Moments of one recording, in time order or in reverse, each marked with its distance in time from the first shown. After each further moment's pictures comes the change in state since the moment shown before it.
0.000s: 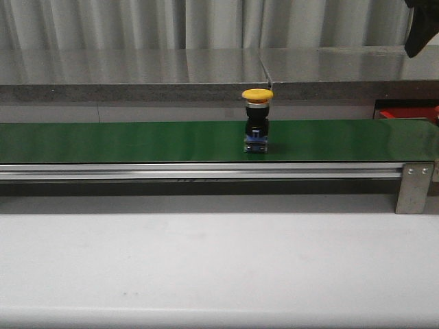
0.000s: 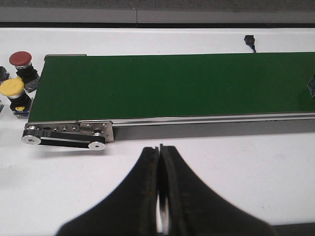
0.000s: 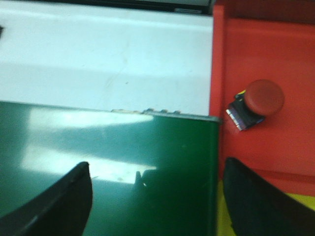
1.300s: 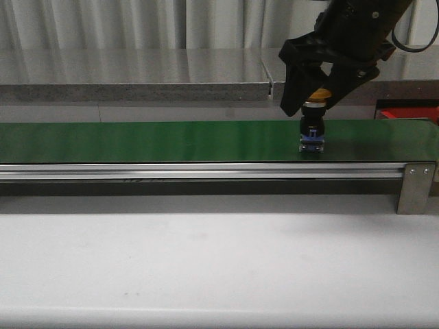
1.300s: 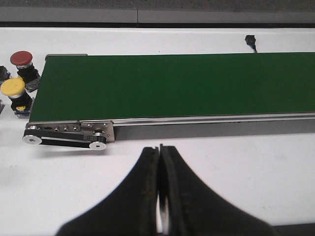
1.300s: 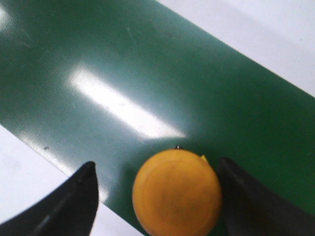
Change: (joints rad) left arm 0.000 0.000 0.000 0.000 0.000 0.000; right arm 0.327 0.116 0.024 0.127 0.002 -0.227
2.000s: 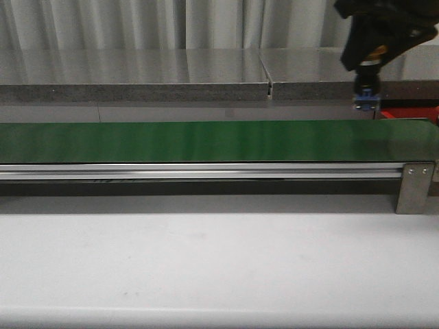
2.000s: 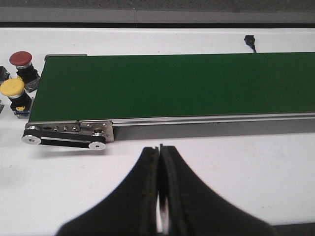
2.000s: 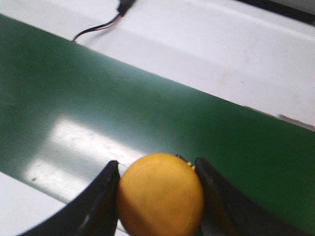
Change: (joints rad) left arm 0.000 0.000 0.000 0.000 0.000 0.000; right arm -0.155 -0.172 0.101 0.017 -0.070 0.044
